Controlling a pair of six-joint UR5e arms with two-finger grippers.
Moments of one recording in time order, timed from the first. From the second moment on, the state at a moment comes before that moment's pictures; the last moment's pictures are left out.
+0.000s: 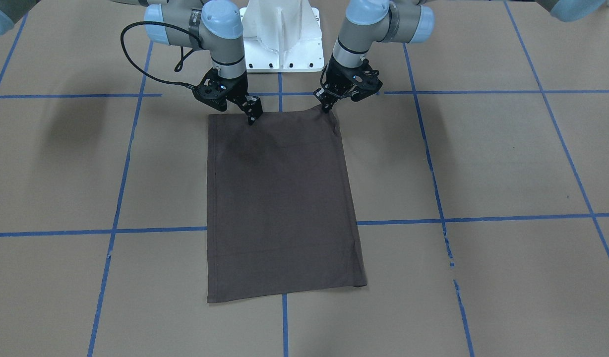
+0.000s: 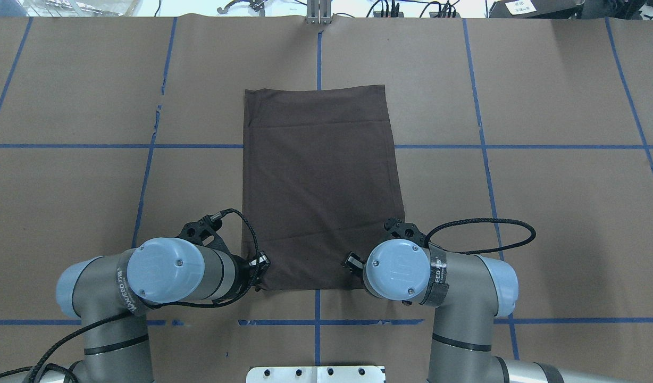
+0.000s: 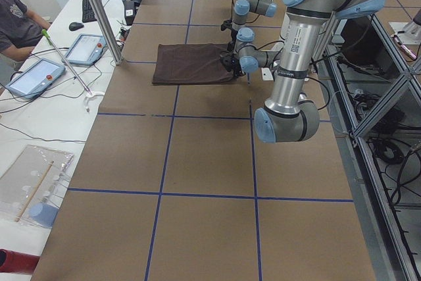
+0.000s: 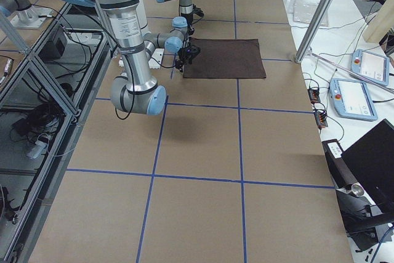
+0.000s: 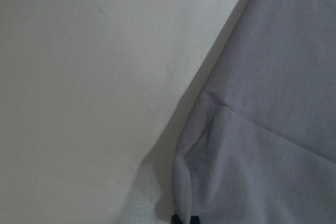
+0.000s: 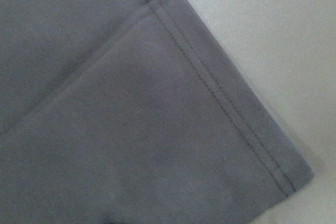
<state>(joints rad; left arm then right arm) -0.29 -1.95 -1.89 -1.87 -1.71 -2.00 0.26 -1.10 1.81 -1.54 1.67 1.96</state>
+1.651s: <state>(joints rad) -0.29 -1.95 -1.88 -1.87 -1.71 -2.00 0.26 -1.10 1.81 -1.55 1.67 1.95</state>
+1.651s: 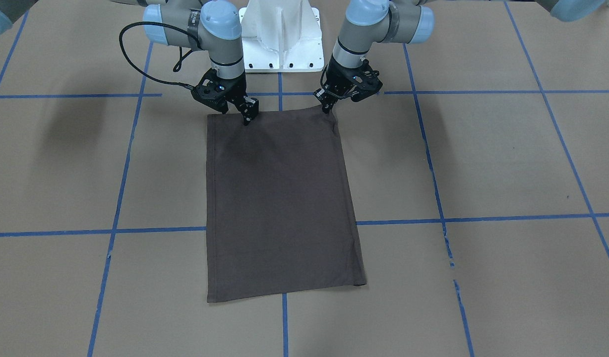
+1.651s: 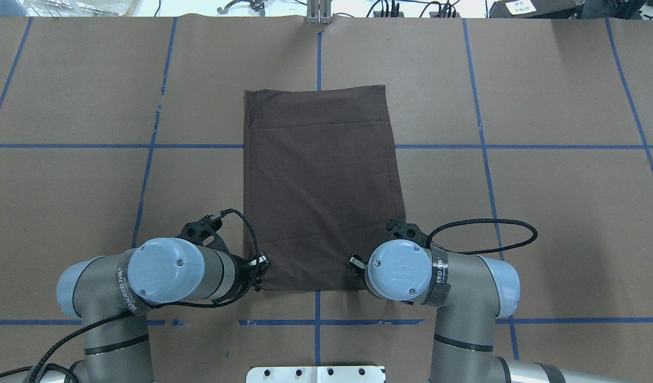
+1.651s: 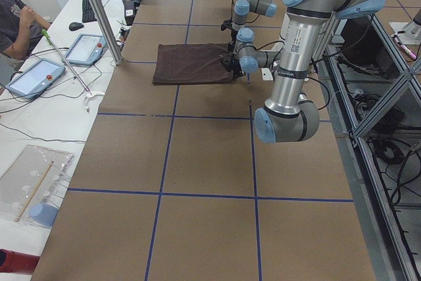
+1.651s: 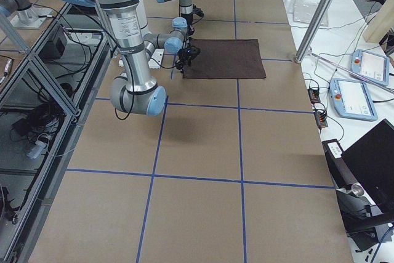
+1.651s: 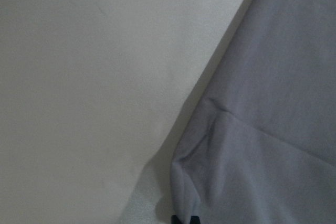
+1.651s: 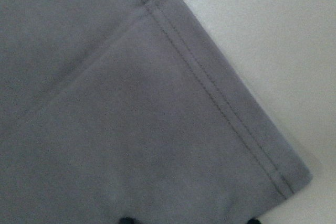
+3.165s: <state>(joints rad) -0.29 -1.95 -1.89 -1.87 -1.71 -2.00 0.31 -1.07 1.82 -1.55 1.71 1.95</state>
